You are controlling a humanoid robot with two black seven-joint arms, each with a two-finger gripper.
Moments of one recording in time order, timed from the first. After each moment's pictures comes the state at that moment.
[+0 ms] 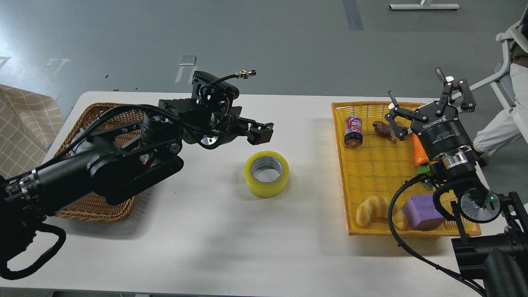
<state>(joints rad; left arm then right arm) -0.88 0.35 -0.53 -1.35 1.86 -0.49 0.26 0.33 -0.02 1.62 1.08 -0.29 0.49 -0.15</state>
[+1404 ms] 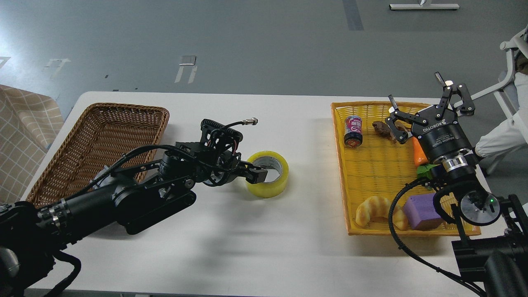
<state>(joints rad) -0.74 0.26 -0.48 -1.22 1.85 -0.49 0.30 0.32 -0.02 1.62 1.07 -0.29 0.49 -0.15</state>
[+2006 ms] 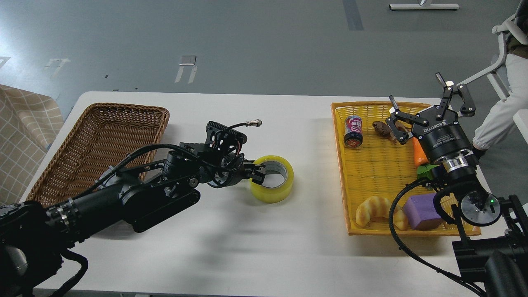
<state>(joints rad) -0.75 0.23 -0.48 -1.16 1.86 -0.49 0.20 0.32 -0.02 1.62 1.07 -0.29 0.49 -0.15</state>
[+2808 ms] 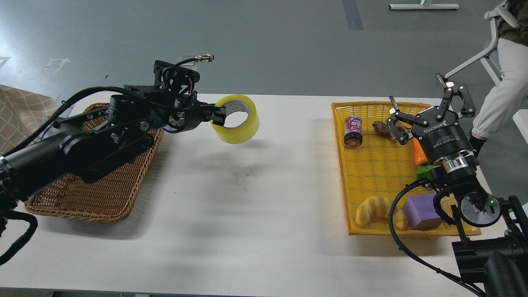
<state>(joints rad) -0.95 0.55 -0.50 -1.19 1.71 -0.49 0.16 0.31 -0.02 1.62 1.07 -0.29 0.49 -0.14</state>
